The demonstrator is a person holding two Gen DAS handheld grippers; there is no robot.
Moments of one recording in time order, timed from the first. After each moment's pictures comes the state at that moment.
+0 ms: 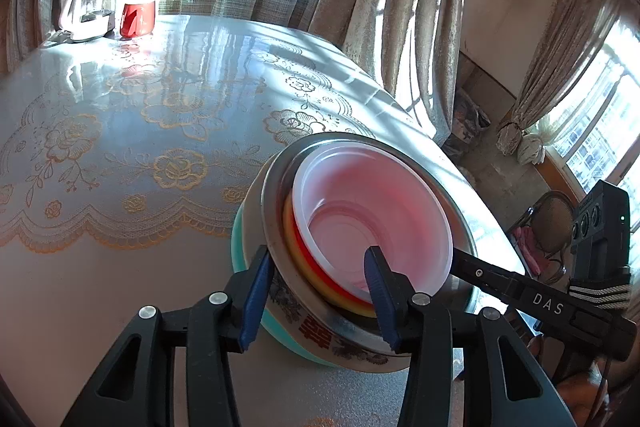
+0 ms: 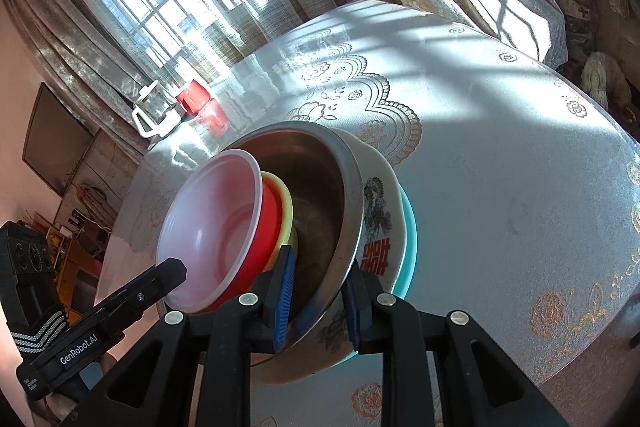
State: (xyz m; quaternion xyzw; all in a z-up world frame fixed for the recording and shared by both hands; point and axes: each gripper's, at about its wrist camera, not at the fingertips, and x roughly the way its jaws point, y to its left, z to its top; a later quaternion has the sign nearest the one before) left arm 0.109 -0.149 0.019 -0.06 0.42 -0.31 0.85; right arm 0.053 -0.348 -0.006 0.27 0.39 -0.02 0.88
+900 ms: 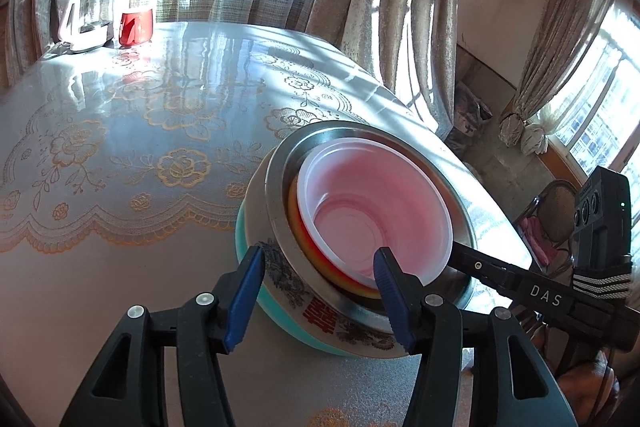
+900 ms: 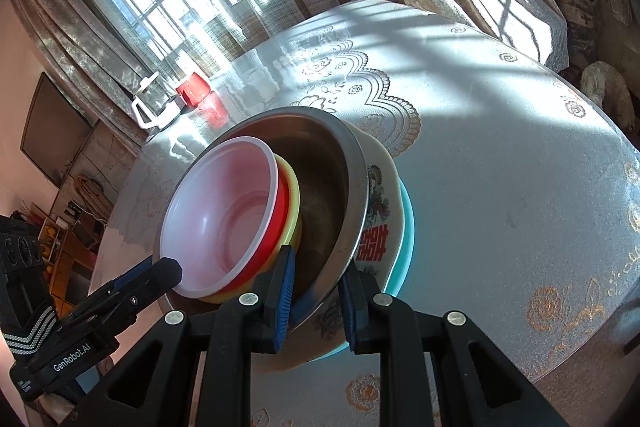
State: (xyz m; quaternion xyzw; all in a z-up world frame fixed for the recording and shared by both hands) left arm 0.102 -0.146 0.016 -0.04 0.41 -0.31 0.86; right arm 0.048 -0.346 -0.010 0.25 0.39 -0.03 0.88
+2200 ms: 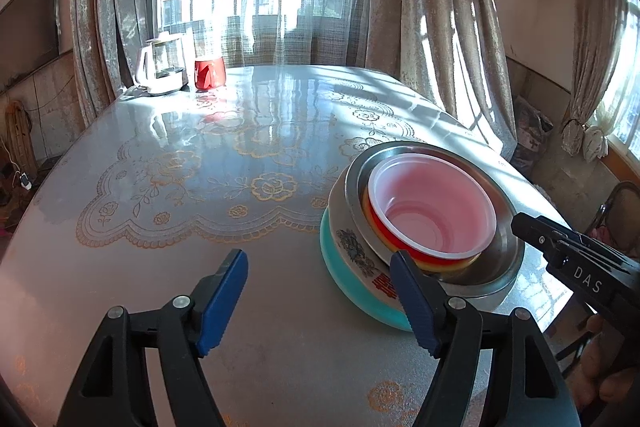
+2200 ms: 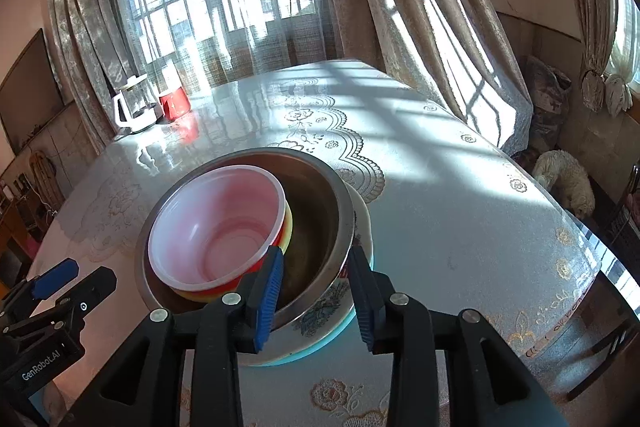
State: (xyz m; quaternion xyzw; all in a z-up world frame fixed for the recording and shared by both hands) left arm 0.056 -0.119 0.029 0.02 0.34 -0.18 0.92; right arm 0.020 -0.315 0.023 0.12 0.33 -0.12 0.93
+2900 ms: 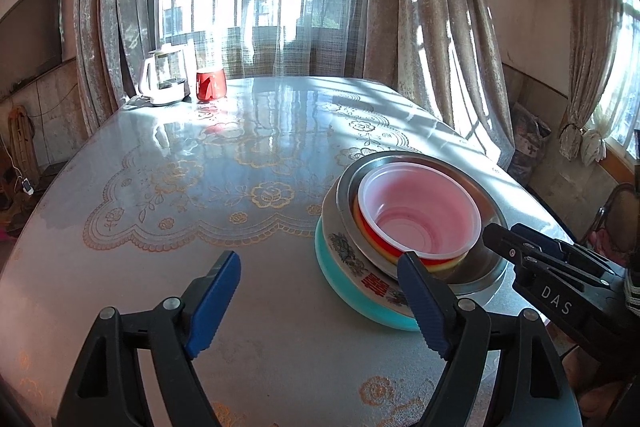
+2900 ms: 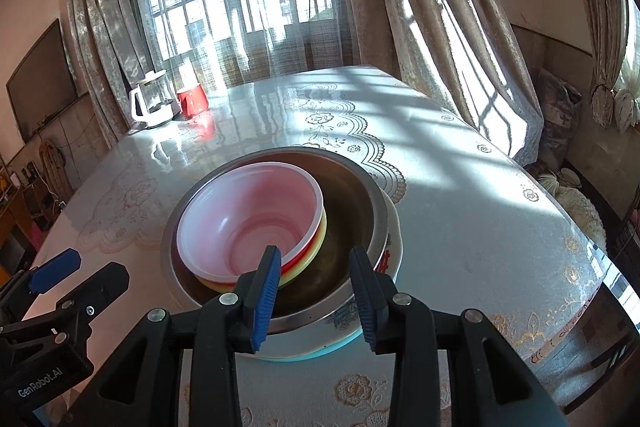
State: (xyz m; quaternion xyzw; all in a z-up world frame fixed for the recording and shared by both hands) left arm 0.041 -0.118 0.039 0.02 0.32 -0.18 0.93; right arm 0.018 -0.297 0.023 0.10 0.32 -0.09 0.94
